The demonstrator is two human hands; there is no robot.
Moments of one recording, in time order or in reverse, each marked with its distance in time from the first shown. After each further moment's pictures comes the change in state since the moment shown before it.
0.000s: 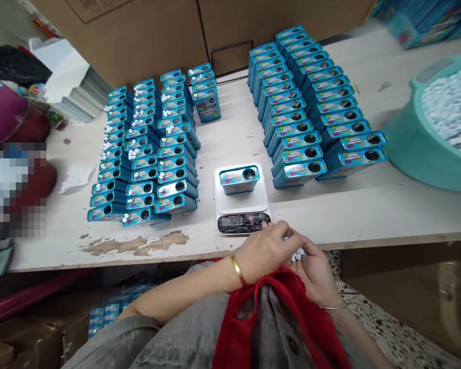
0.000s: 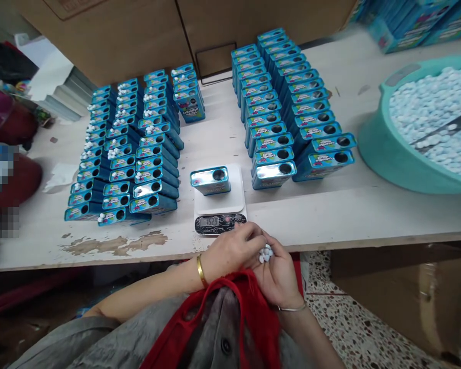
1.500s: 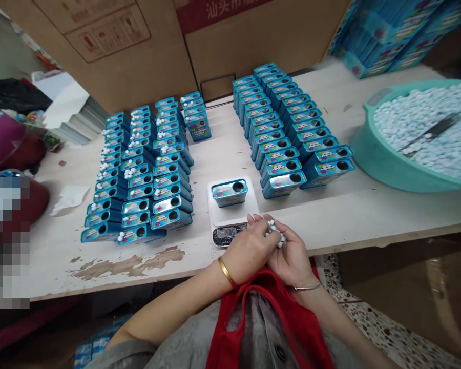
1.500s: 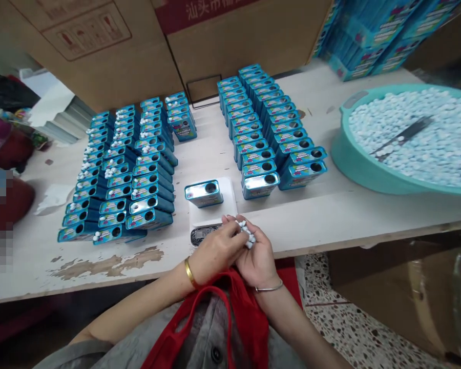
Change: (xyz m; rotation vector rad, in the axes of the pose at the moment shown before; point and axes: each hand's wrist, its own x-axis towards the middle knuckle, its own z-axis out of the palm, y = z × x) left_hand 0.003 -0.017 -0.011 0.151 0.060 -0.034; right_hand 0.019 0.000 0.047 0.155 0.062 -0.106
